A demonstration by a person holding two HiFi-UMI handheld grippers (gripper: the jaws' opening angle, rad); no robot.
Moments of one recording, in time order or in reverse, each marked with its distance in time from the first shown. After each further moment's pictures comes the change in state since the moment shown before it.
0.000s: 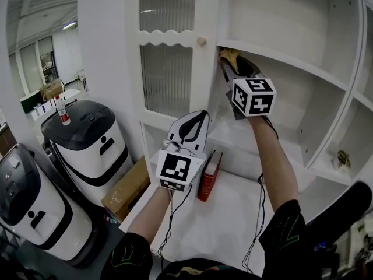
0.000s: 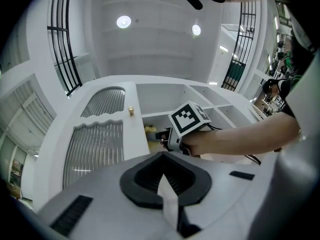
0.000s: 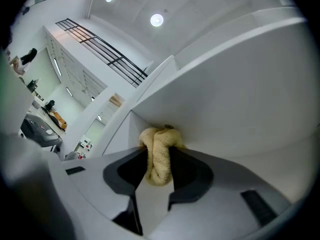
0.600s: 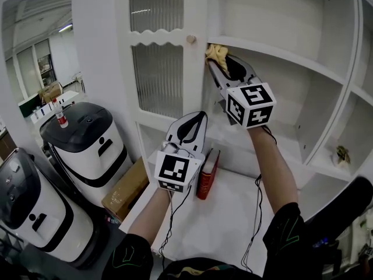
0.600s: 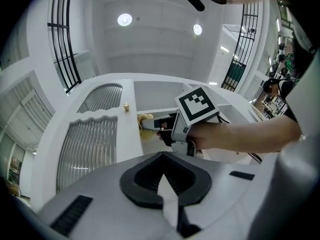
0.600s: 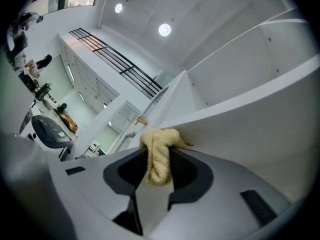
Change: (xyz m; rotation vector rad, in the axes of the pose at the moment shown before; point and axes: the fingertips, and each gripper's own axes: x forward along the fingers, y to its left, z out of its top) left arm 0.005 -0.014 -0.006 -0.019 0.010 -0.012; right arm -0.032 0.037 0.029 -0.047 -0.101 0.112
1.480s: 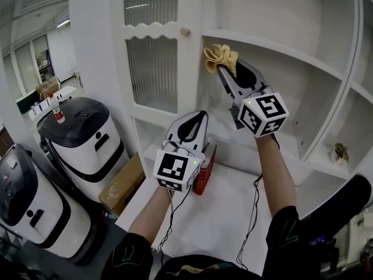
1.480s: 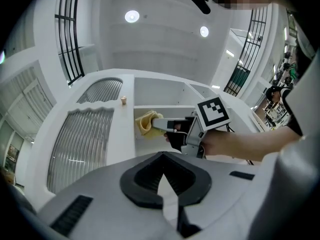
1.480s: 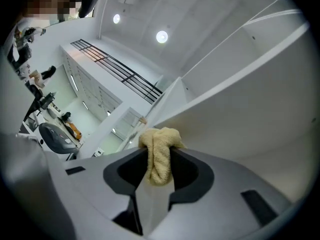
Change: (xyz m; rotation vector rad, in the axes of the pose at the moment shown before) left arm 0.003 -0.016 -0.013 -0.070 0.010 -0.007; right arm -0.043 -0.015 -0.012 0.053 -0.077 0.052
